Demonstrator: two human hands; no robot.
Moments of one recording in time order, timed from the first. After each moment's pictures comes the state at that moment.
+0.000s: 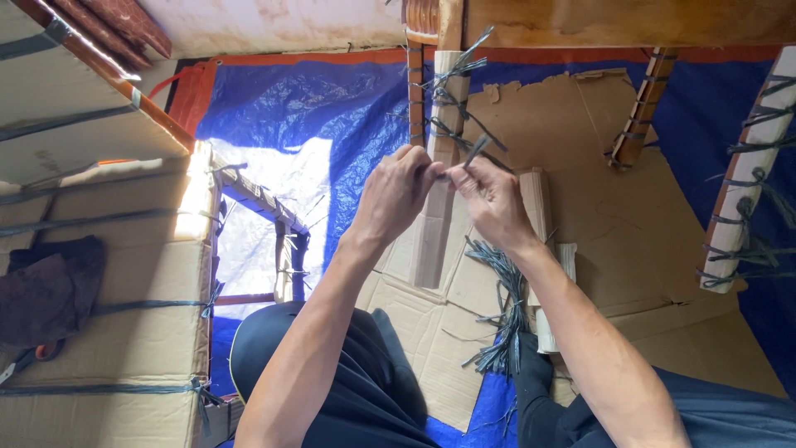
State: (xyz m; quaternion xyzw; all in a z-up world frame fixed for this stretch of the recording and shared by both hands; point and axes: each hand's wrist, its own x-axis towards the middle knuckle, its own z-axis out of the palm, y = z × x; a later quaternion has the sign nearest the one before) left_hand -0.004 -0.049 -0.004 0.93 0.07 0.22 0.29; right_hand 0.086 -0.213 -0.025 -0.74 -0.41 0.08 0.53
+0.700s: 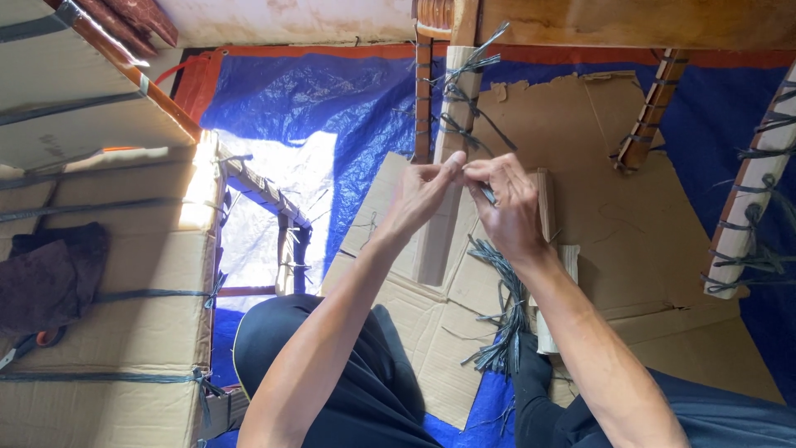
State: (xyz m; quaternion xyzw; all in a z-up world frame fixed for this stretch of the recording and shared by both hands) left_hand 0.012 -0.063 -0.035 0.82 0.24 0.08 0.52; right_hand 0.095 -0.217 -0.057 -0.74 -0.50 -0.22 0.39
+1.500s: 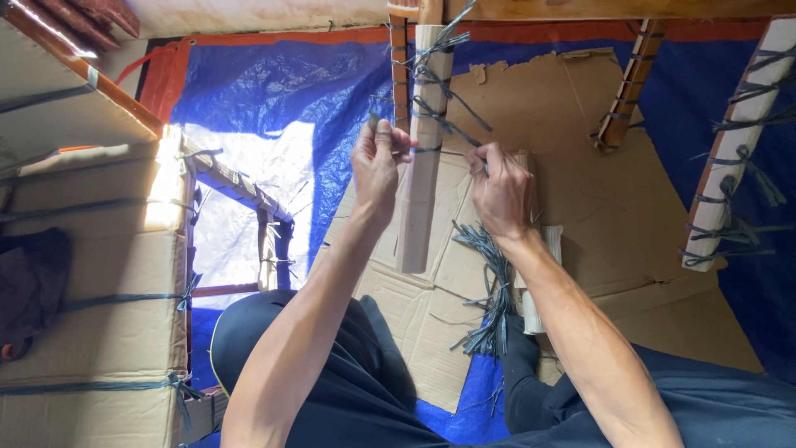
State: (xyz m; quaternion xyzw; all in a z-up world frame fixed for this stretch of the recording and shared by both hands) left_hand 0.037 -0.046 -0.090 0.48 0.18 0.31 0.80; right_hand 0.123 -0.233 -0.112 -0.84 -0.37 -0.19 0.35
